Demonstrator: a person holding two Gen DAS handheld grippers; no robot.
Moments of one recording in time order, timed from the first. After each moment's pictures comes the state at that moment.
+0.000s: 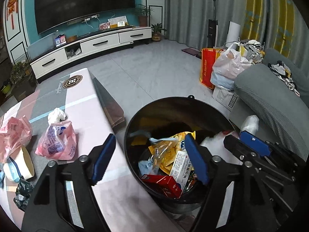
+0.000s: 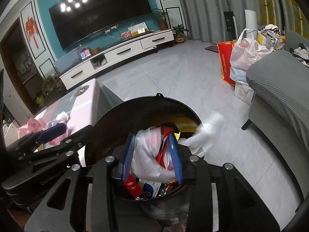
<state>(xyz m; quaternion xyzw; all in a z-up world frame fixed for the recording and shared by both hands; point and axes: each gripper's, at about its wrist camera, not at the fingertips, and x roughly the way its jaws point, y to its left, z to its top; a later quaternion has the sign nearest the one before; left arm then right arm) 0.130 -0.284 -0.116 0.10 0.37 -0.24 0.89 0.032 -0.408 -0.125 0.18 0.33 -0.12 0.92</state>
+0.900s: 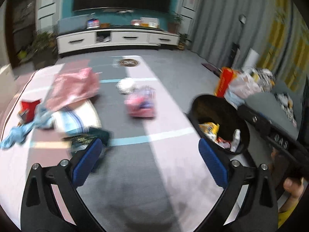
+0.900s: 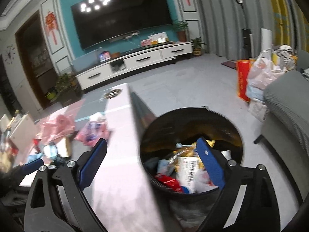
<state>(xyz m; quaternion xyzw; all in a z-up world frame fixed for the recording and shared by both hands) 0.094 -0.083 -0.096 -0.03 0.38 -0.18 0.91 0.039 -0.313 -0.085 0.14 0.30 -0.06 0.94</state>
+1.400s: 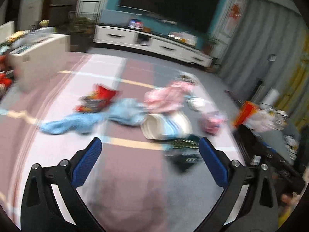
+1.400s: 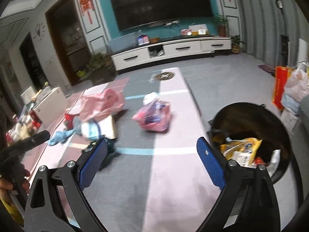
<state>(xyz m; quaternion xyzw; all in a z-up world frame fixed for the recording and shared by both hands) 0.104 0.093 -0.100 -0.11 0.37 -0.06 0.92 0.063 -0.214 -0.092 0.11 0.34 0.07 0.93</state>
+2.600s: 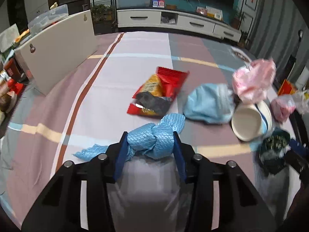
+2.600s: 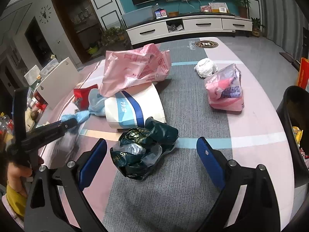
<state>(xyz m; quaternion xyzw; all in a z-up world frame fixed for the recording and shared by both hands) 0.175 0.146 -0.160 -0.01 0.45 0.01 0.89 0.120 -0.112 -0.138 0.10 0.41 0.12 0.90</state>
